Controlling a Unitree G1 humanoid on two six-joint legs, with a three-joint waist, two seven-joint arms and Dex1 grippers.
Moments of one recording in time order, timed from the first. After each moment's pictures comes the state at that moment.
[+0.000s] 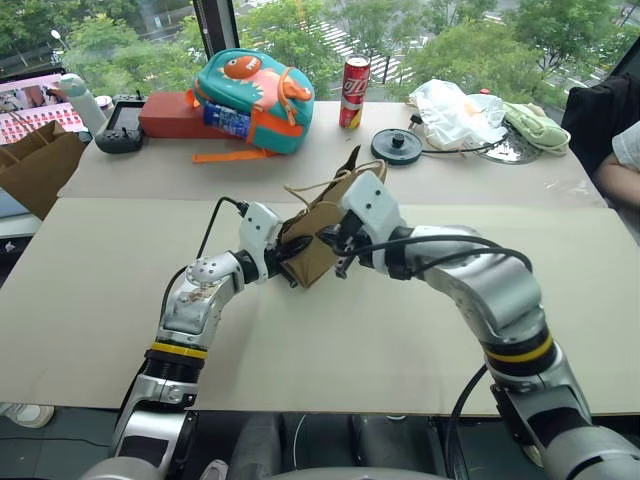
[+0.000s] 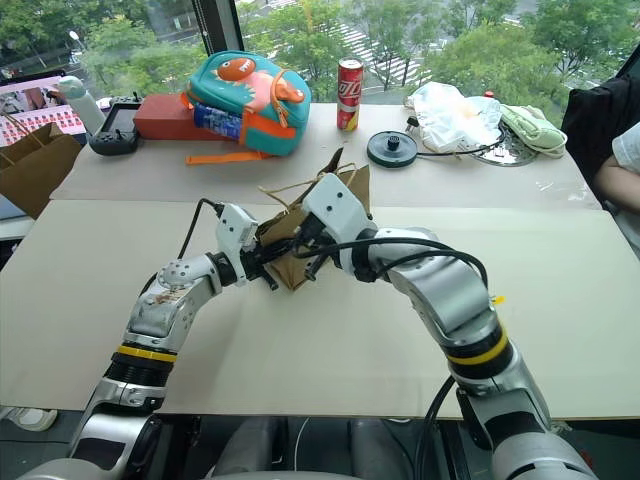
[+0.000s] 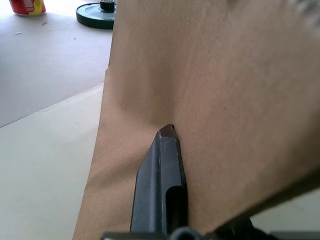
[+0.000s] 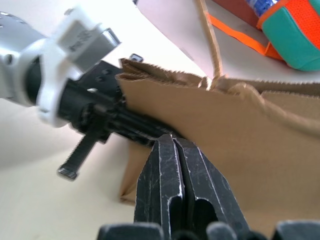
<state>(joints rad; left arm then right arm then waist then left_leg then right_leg) -0.48 0.31 -0.06 0.10 -0.30 0.40 -0.69 -0.57 -0.50 0.16 -0.58 0.44 1.03 0.61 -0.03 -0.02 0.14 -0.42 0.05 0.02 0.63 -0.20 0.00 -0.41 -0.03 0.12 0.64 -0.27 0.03</state>
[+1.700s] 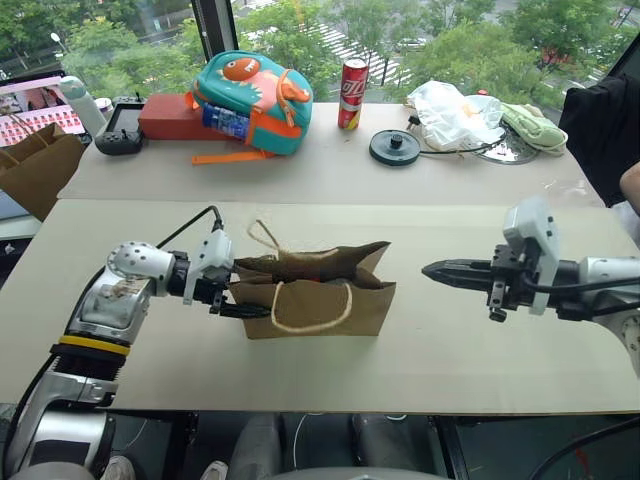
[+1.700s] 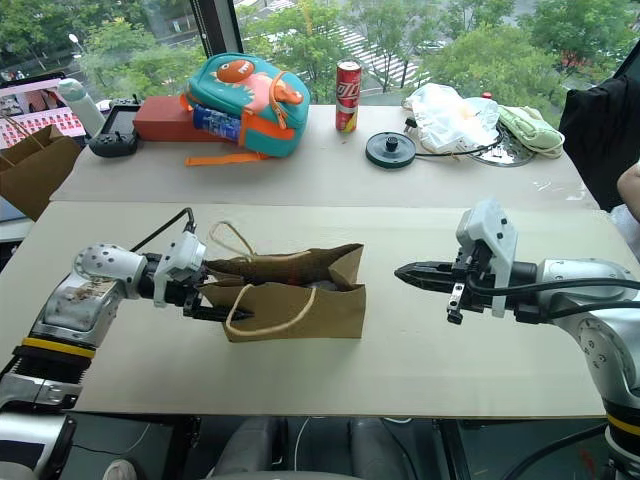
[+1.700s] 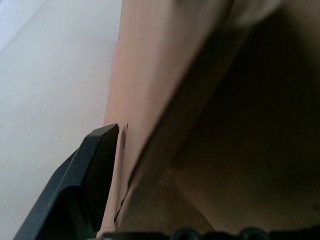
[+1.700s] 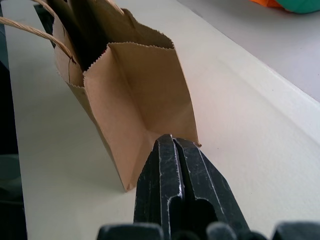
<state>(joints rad) -0.48 0.78 -0.12 0.08 -0.38 0.29 -1.47 -0.23 -0.96 -0.23 -0.50 0.71 0.82 0.98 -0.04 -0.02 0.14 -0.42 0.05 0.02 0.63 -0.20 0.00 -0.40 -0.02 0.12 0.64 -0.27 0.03</state>
